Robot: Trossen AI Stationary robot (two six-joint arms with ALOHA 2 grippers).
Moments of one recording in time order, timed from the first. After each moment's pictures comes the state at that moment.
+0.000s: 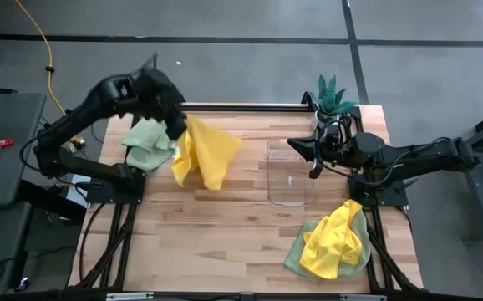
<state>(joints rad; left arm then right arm) 0.66 1.22 1.54 -1.21 0.01 -0.05 0.05 0.86 0.66 0.33 0.28 0.31</state>
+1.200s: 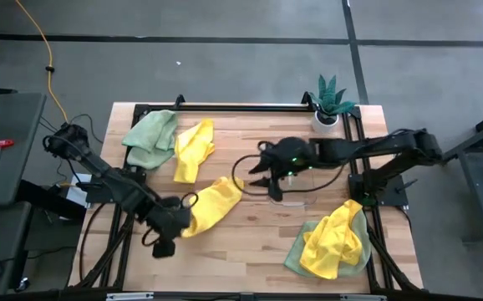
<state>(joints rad) -0.53 1.35 1.02 -0.81 0.03 -0.77 0.04 1.46 1.18 -0.27 -0.13 0.19</state>
